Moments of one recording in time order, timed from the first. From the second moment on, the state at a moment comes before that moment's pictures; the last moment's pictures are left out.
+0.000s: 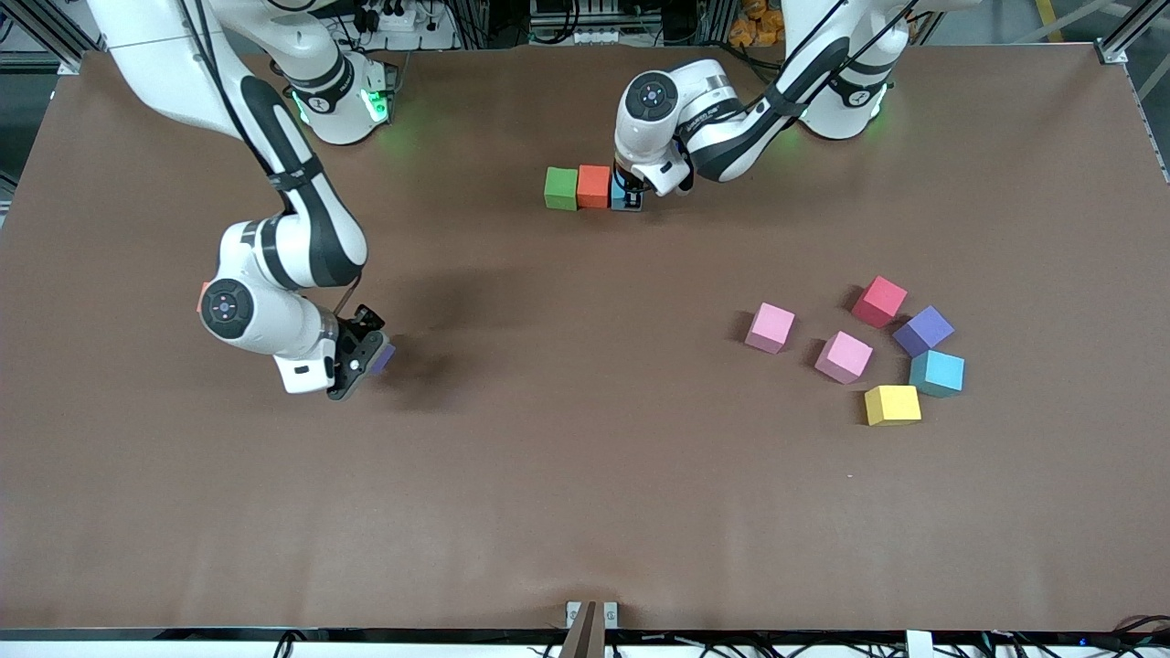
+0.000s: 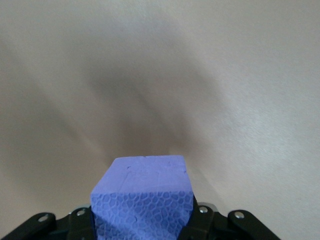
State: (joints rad) left arm -0.16 0.42 -0.87 -2.34 0.18 2.52 -2.65; right arm 0.25 0.43 -0.03 -2.00 0.19 2.30 -0.83
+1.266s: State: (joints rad) left arm -0.14 0.42 -0.87 -2.33 0.22 2.53 -2.65; right arm 0.43 0.37 -0.03 -2.01 0.19 2.26 -0.41
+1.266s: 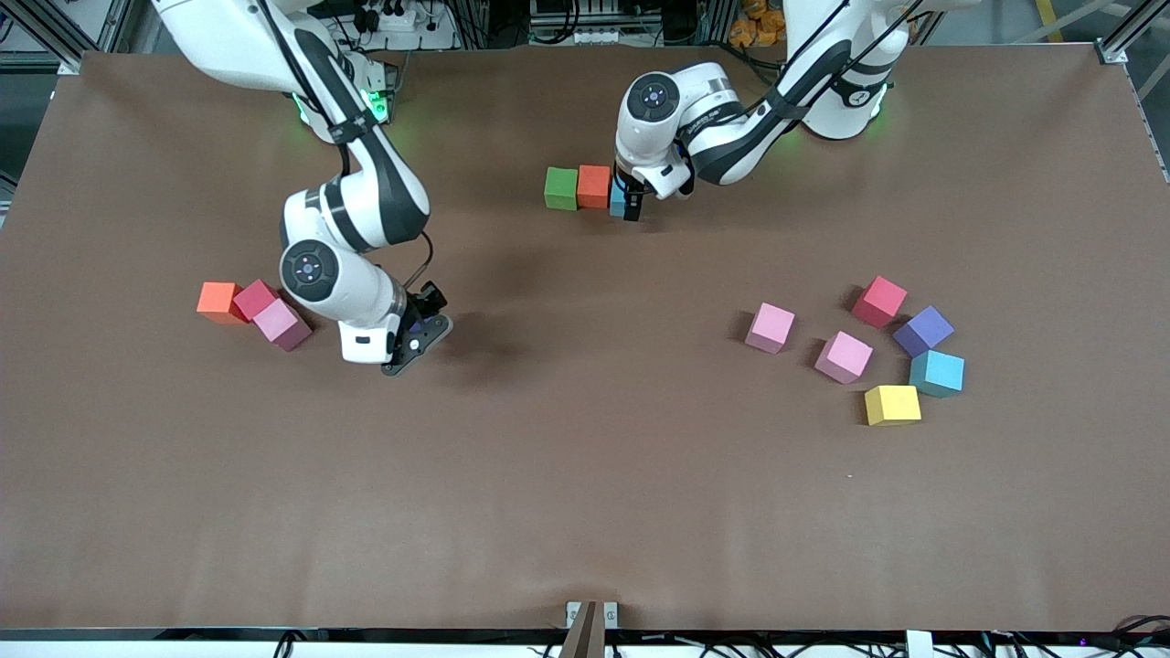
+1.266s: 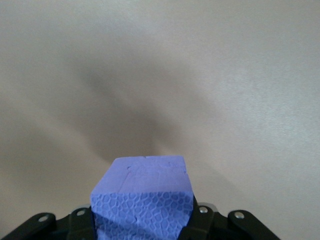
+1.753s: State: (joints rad) left arm -0.08 0.37 -0.87 -2.25 0.23 2.44 -2.50; right arm 0.56 0.35 -0.03 -2.02 0.19 2.27 -0.08
